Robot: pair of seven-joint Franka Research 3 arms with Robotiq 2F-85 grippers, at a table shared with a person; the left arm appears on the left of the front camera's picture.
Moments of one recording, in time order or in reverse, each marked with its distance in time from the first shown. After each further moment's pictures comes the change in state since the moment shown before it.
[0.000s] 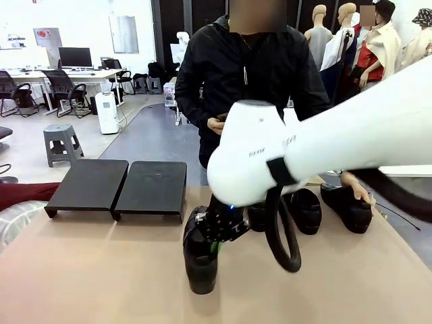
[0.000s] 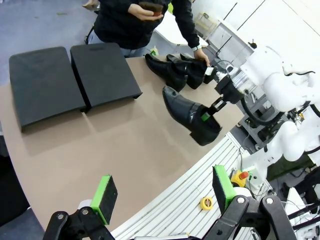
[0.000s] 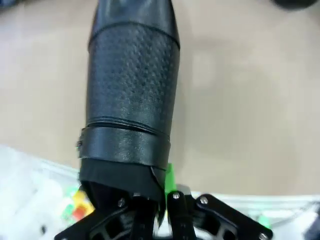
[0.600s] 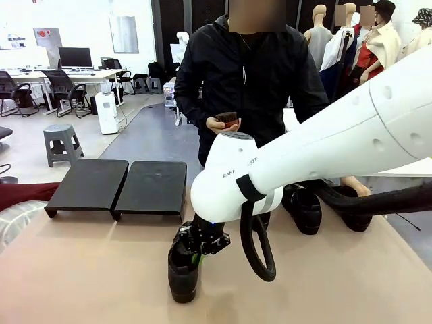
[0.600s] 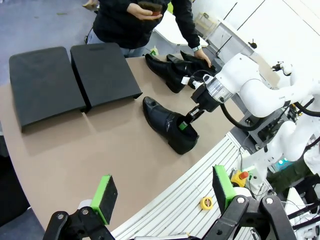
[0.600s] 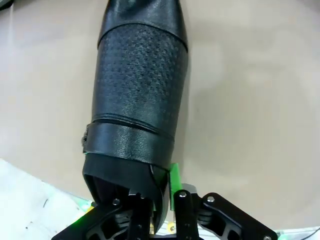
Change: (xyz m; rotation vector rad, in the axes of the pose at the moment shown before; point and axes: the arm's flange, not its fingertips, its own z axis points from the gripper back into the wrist) left arm 0.000 0.000 0.000 0.000 0.000 0.000; right arm 0.033 0.022 -0.065 0.058 0.054 -0.016
